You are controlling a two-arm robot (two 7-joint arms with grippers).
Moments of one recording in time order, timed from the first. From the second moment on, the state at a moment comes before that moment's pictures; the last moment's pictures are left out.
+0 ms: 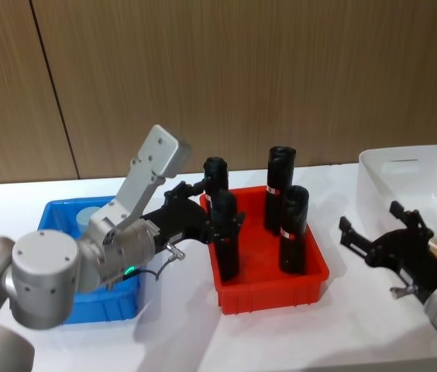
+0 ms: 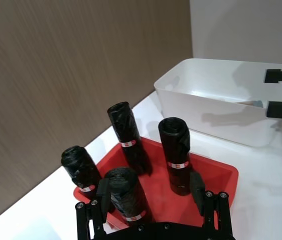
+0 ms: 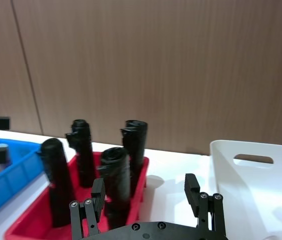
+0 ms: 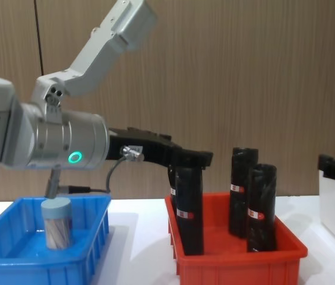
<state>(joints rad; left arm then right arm) -0.54 0.29 0.43 -1.38 -0.20 0.30 -0.49 0.06 0.35 -0.21 -1.64 0.32 0.01 0.08</state>
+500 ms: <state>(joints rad) -0.41 0.33 0.44 -1.49 -0.20 0.18 -0.29 -0.01 0.34 -0.23 -1.76 0.29 0.03 0.07</state>
